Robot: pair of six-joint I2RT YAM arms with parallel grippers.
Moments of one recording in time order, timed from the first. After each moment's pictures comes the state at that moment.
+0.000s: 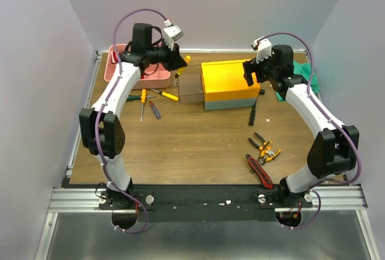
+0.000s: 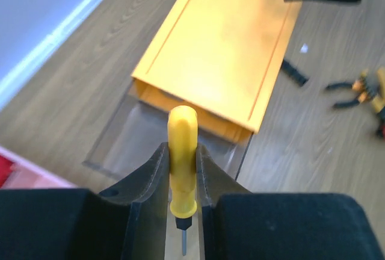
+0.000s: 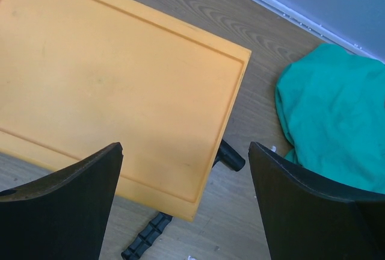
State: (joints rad) left arm -0.20 1.82 1.84 -0.57 0.83 0.36; right arm 0.19 1.56 1.31 -0.24 -0.16 -0.29
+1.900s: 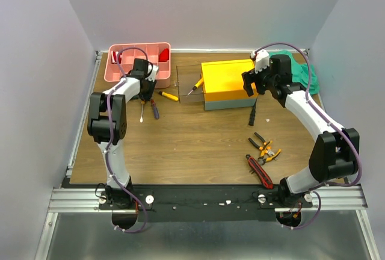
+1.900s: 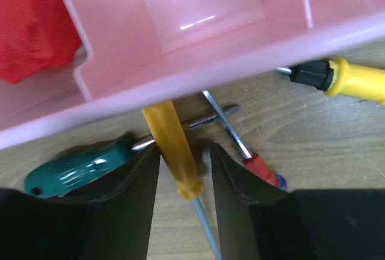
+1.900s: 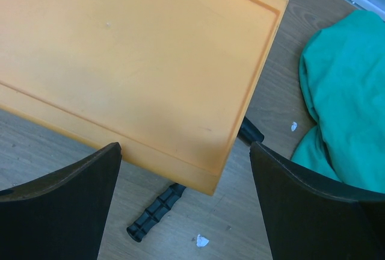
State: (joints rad) left arm -0.10 2.00 1.42 -0.42 -0.05 0.21; right arm 0.19 1.52 1.18 -0.23 -0.18 -0.32
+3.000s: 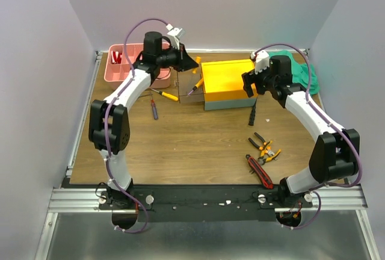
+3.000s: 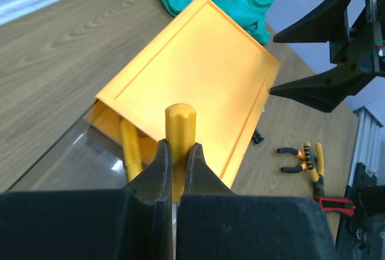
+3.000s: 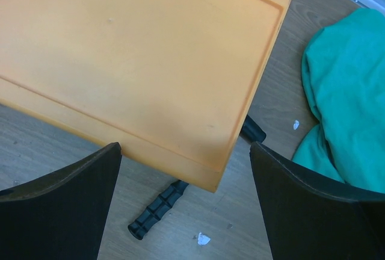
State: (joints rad) left arm -0.26 1.87 1.60 -0.03 0.79 -0.25; right arm 0.19 1.52 1.17 -0.22 -0.19 -0.32
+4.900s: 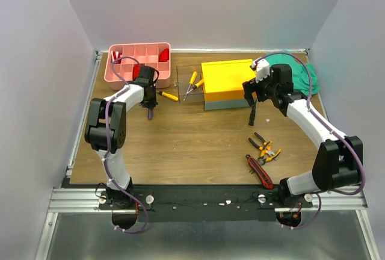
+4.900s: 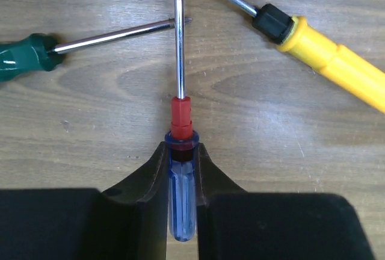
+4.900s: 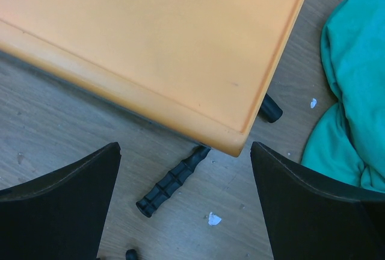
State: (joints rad) left arm -0.19 1.90 1.26 -0.42 -0.12 -0.24; right arm 0.19 1.44 1.04 -0.21 -0.20 -0.32
